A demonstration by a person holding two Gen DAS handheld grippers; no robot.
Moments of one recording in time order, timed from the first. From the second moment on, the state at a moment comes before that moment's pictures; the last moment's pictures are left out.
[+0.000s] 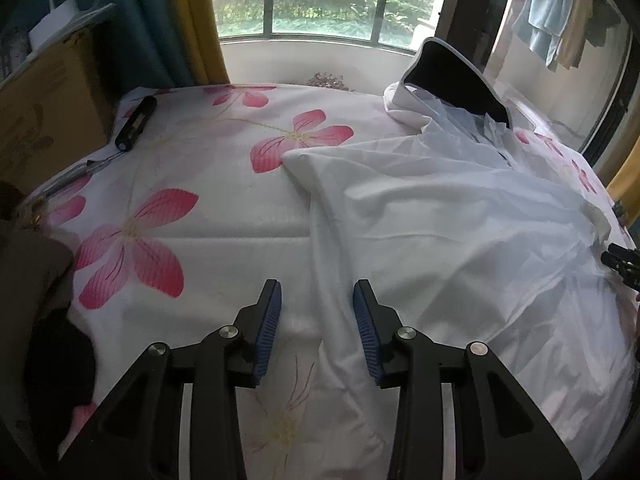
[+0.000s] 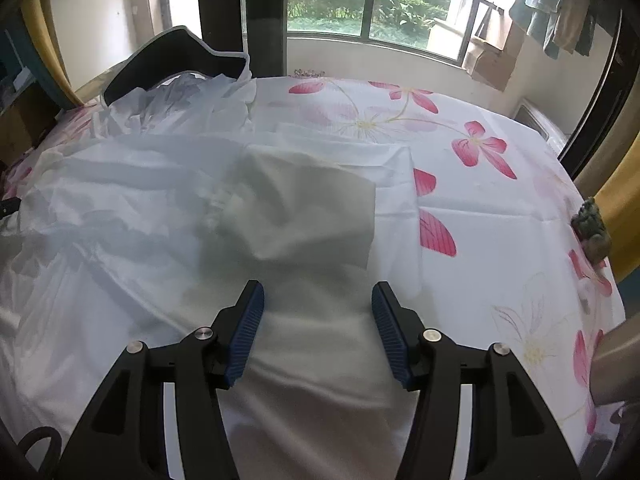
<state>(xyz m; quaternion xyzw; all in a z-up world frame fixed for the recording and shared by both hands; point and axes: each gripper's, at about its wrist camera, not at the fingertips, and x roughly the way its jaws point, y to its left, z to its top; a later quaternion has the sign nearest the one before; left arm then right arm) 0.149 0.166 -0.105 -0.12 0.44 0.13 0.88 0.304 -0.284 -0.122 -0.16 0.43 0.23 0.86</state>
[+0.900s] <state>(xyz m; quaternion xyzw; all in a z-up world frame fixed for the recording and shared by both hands) 0.308 0.159 -0.065 -0.11 0.40 0.04 0.91 0.376 -0.174 -0.077 -0.25 0.36 0.31 0.85</state>
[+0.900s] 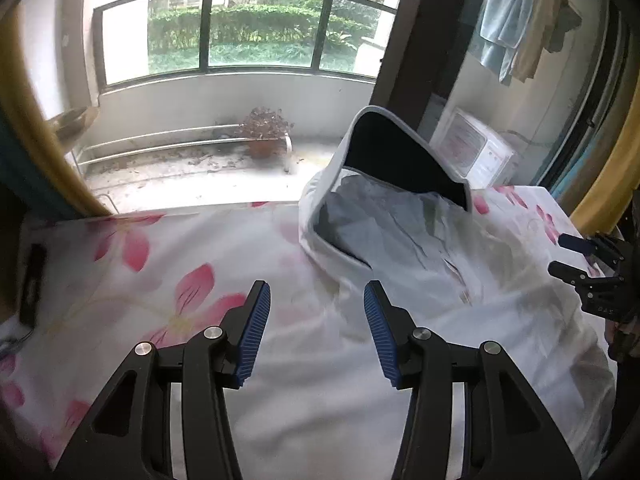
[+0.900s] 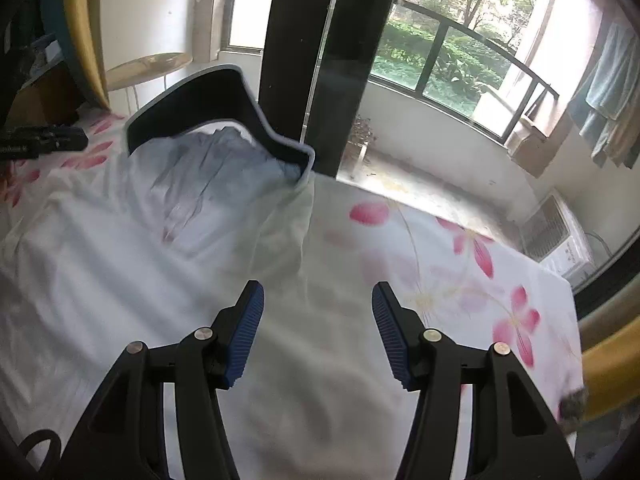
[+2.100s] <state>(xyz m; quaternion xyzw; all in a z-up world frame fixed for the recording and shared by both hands) 0.319 0.171 -0.086 -0.14 0.39 0.01 0.91 0.396 -0.152 -0.121 -0.25 0.35 0.34 0.84</state>
